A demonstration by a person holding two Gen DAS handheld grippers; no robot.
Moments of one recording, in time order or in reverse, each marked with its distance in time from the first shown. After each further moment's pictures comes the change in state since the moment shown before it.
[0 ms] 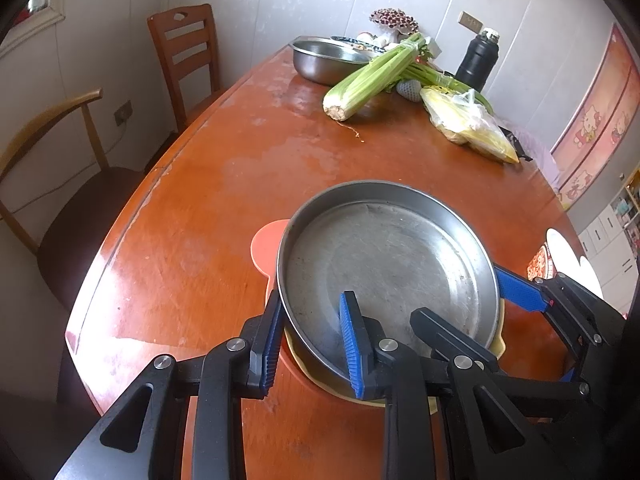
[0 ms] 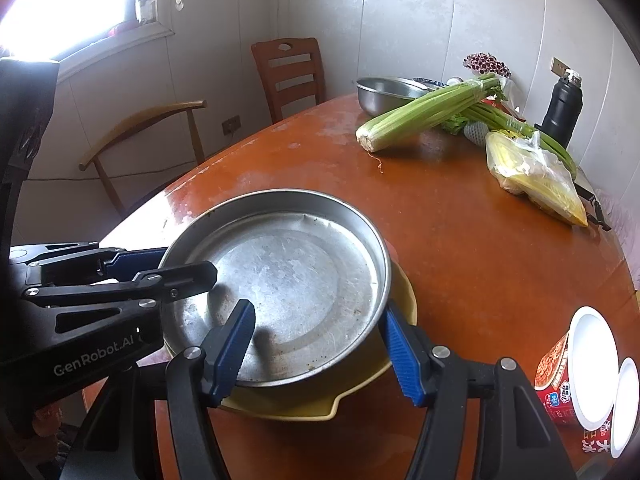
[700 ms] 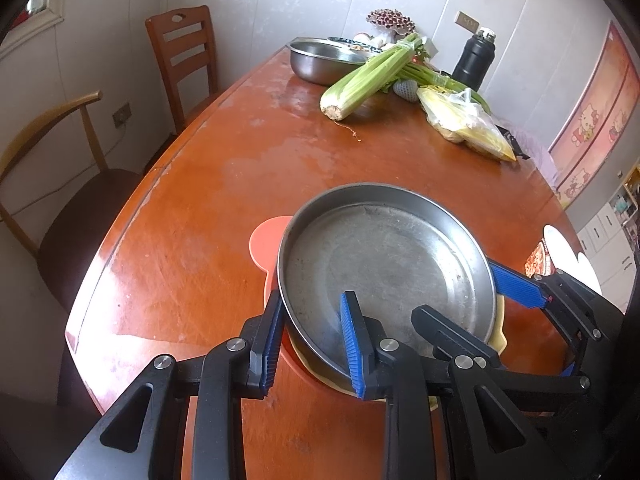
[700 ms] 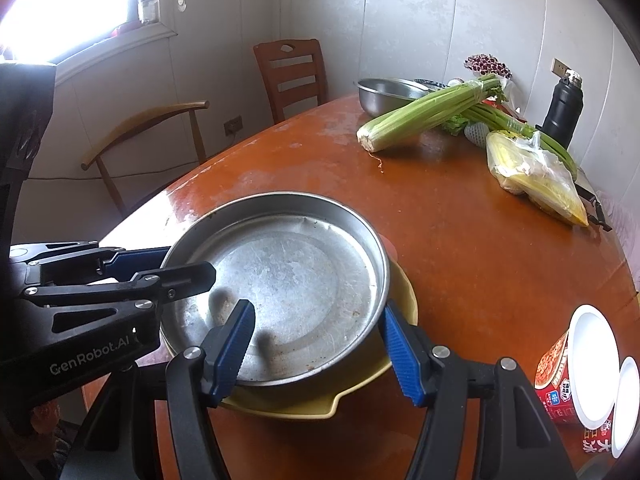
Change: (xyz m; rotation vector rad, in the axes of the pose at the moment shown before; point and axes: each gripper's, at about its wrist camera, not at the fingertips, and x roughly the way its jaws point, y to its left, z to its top) left arm -0.002 0.002 -0.003 0.004 -0.004 -0.010; right arm -0.001 -0.004 -0.003 -0.003 -0.005 0.006
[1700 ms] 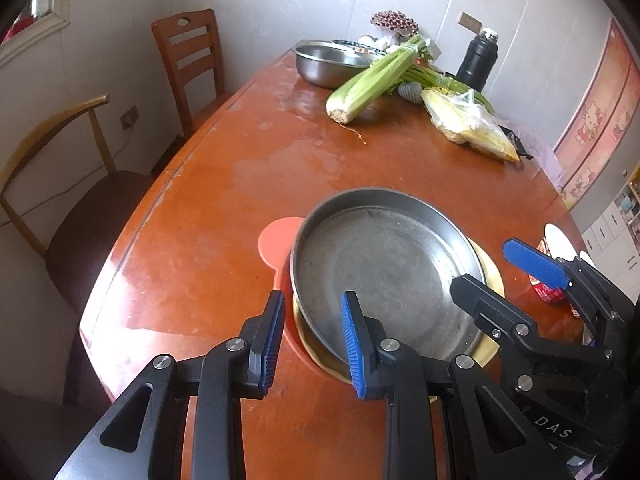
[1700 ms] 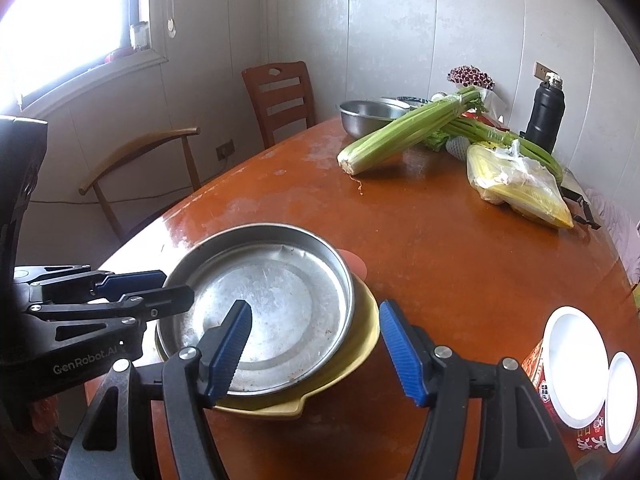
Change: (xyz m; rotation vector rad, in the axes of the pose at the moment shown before) left arm -0.011 0.001 -0.003 0.001 -0.011 0.034; right arm -0.023 -0.015 0.000 0.044 -0.086 -0.010
